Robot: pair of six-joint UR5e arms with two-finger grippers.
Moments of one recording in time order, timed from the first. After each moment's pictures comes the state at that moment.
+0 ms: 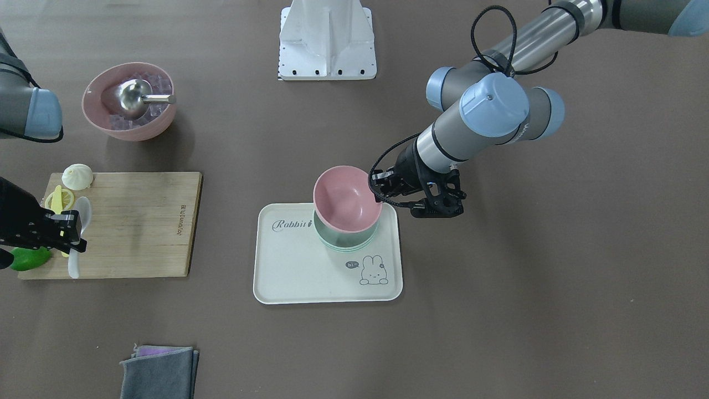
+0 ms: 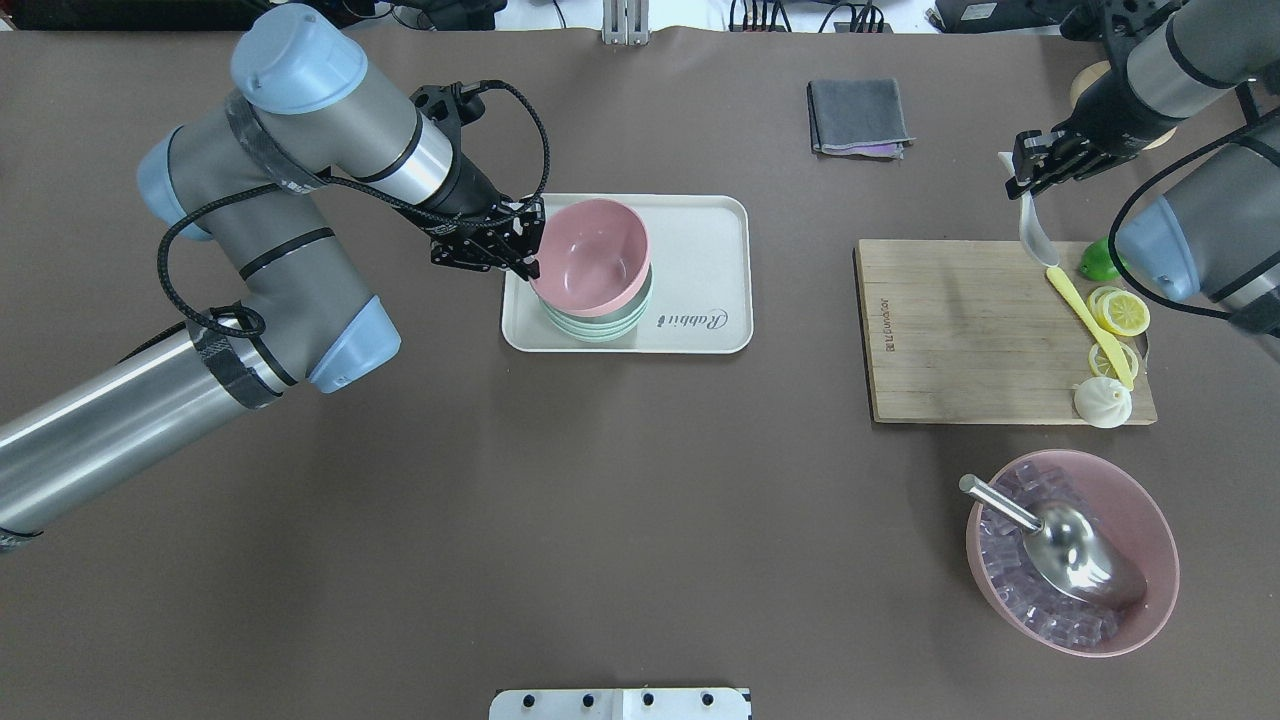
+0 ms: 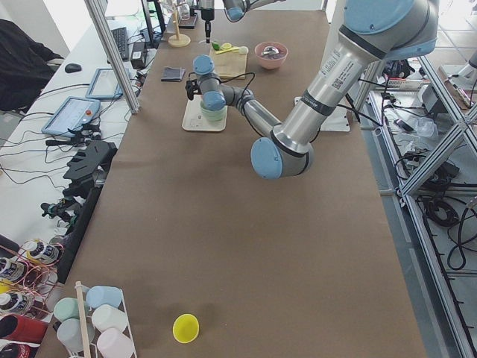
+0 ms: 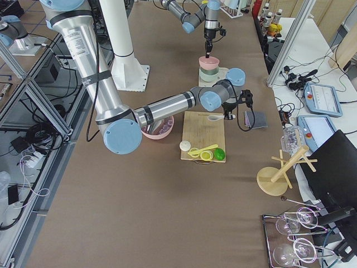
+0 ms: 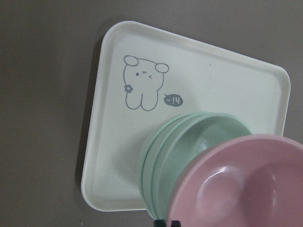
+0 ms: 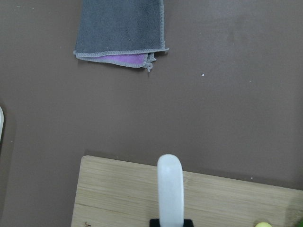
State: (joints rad) left arm -0.78 -2.28 -1.44 -2.07 -2.29 -1.36; right arm 1.13 -1.19 1.54 -1.31 2.33 0.61
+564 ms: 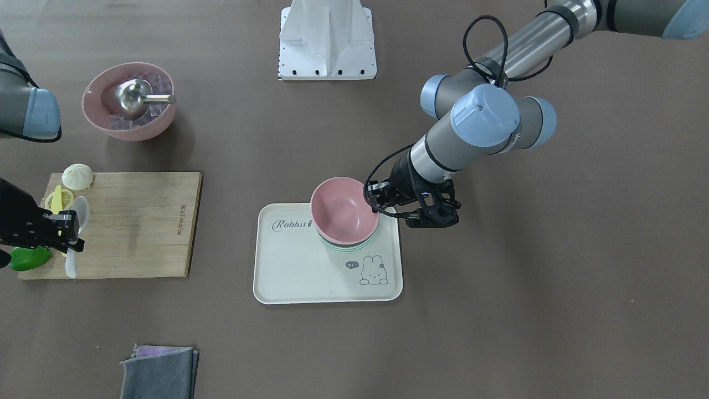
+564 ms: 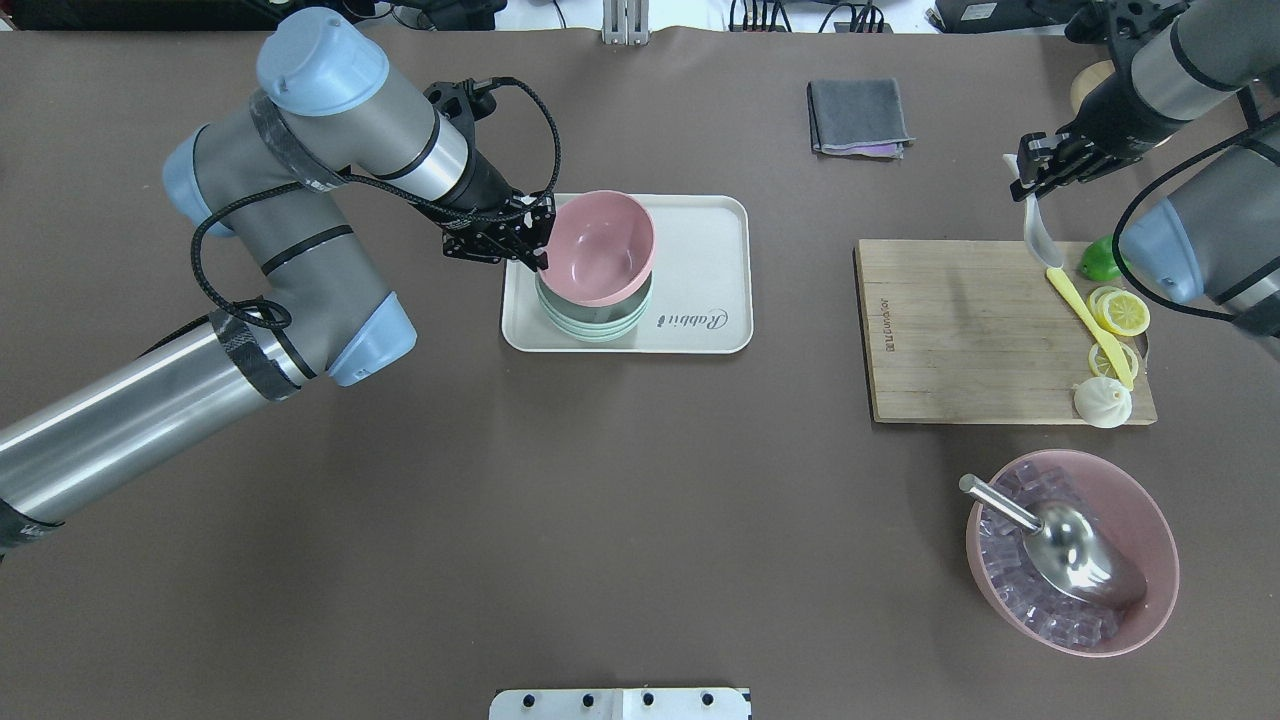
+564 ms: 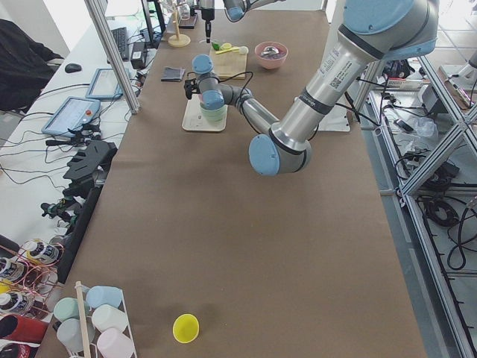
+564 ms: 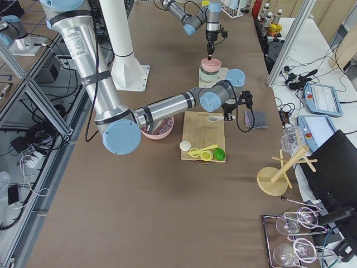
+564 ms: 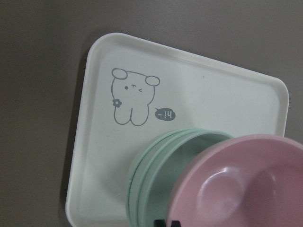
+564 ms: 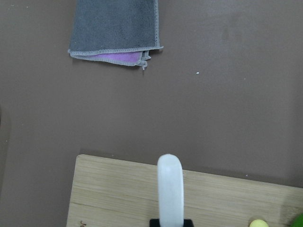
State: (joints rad) left arm -0.78 -2.30 -1.38 -2.10 -2.25 -1.36; right arm 1.13 -1.20 1.54 -1.31 2.33 0.61
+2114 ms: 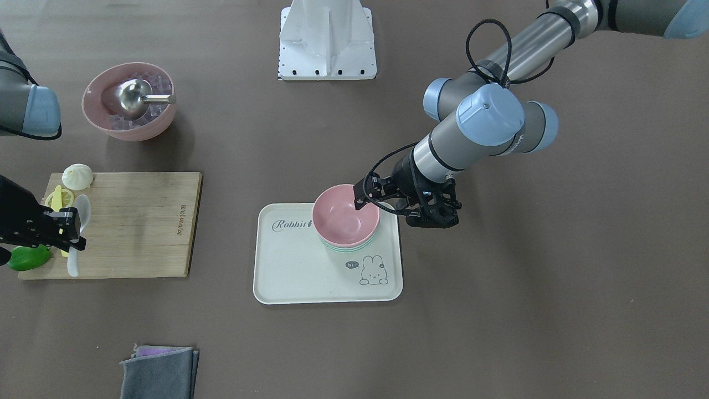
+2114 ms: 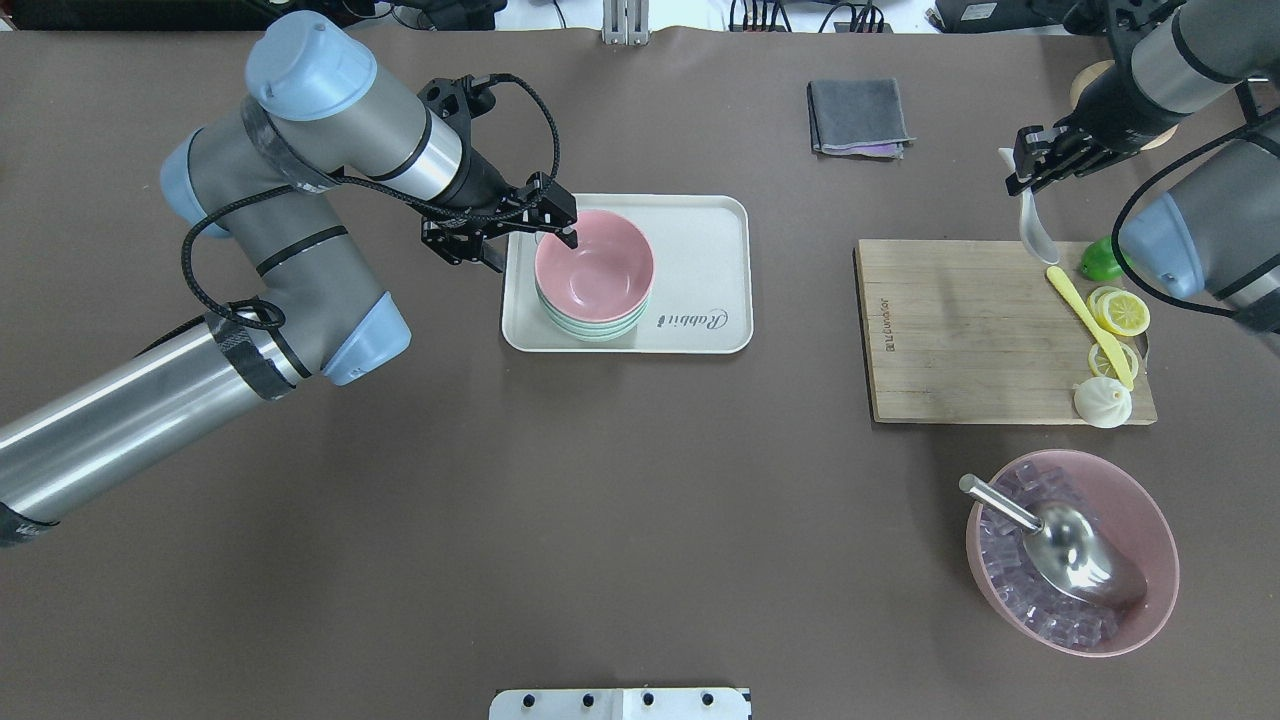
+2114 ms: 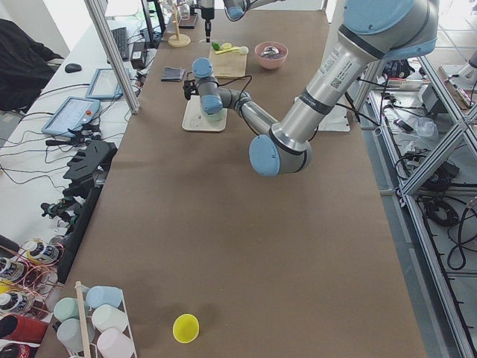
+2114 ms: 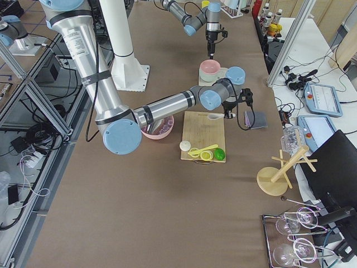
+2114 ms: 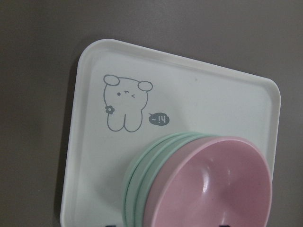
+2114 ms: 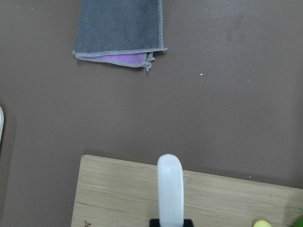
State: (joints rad) left arm -0.79 -2.30 -1.38 -2.17 -2.26 -1.35; right arm 1.13 -1.19 1.57 -1.33 2.34 0.63
